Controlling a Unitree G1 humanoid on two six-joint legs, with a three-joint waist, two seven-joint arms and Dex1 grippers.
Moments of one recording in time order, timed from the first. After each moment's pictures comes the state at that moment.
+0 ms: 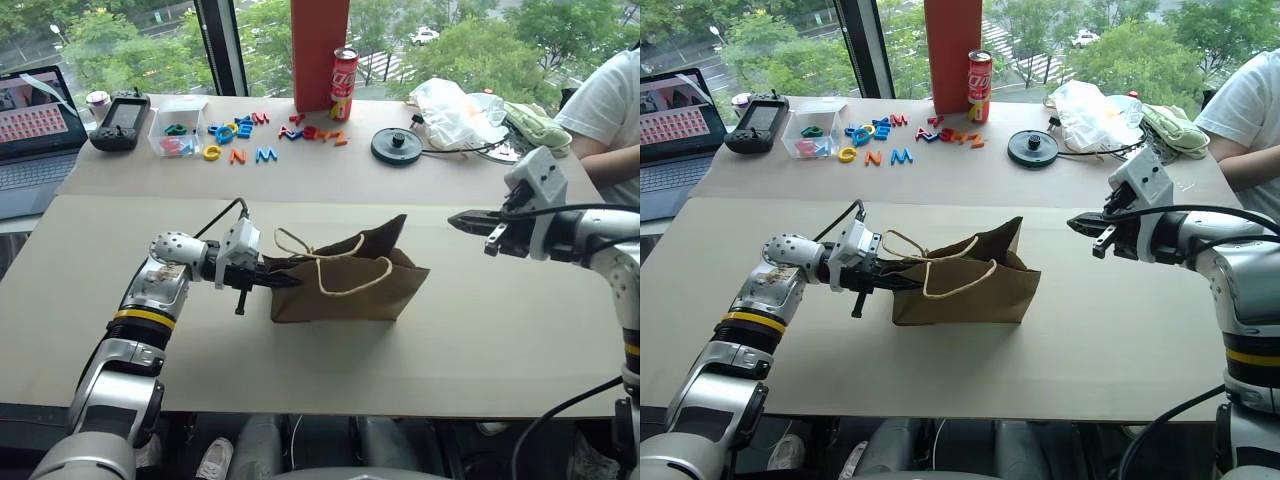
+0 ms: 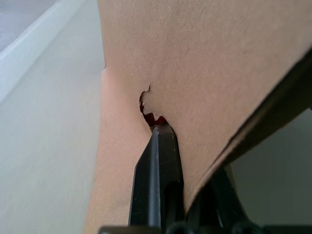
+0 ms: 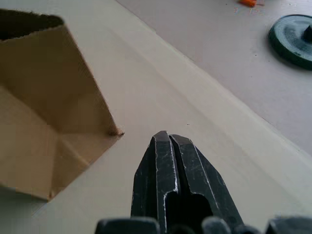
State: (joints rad) left arm -0.65 0.54 -0.17 0.49 -0.32 -0.02 -1.56; right arm -0.42 -1.00 -0.11 -0.27 0.44 0.85 1.04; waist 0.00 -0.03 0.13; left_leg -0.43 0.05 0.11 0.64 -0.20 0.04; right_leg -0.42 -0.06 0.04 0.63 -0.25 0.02
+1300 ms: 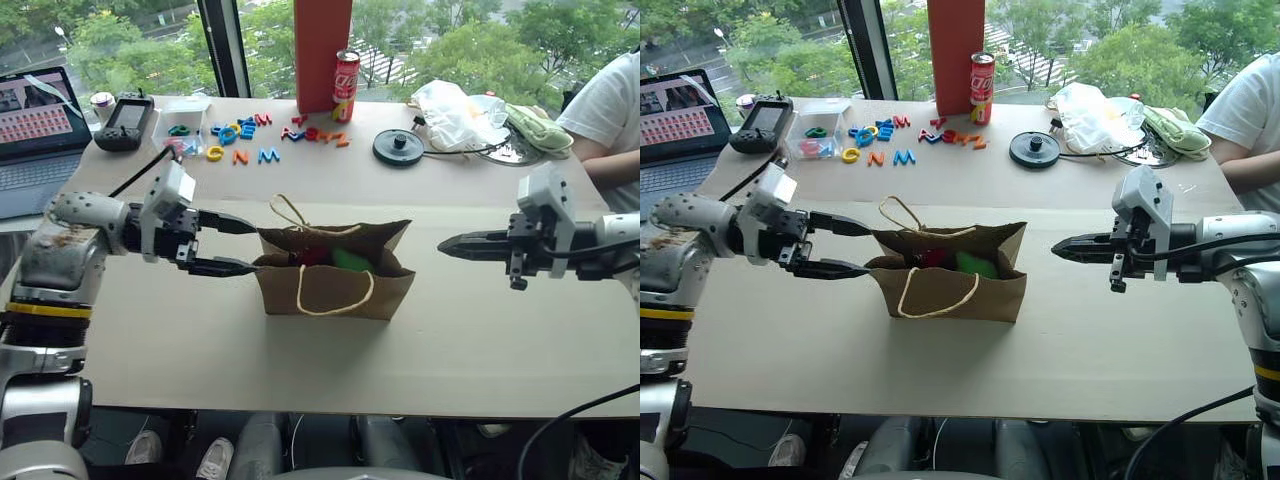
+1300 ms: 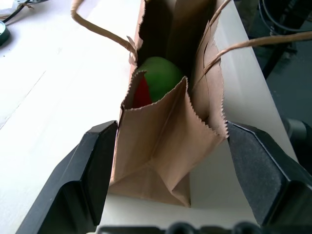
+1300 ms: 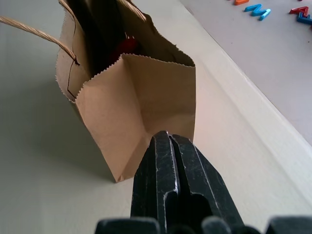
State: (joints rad) left arm -0.62 0.91 0.03 0.04 -0.53 0.55 -1.53; right arm -0.43 -1.02 -0.13 -0.25 0.56 0.68 1.19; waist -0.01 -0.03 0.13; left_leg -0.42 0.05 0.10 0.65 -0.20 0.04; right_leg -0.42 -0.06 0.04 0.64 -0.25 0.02
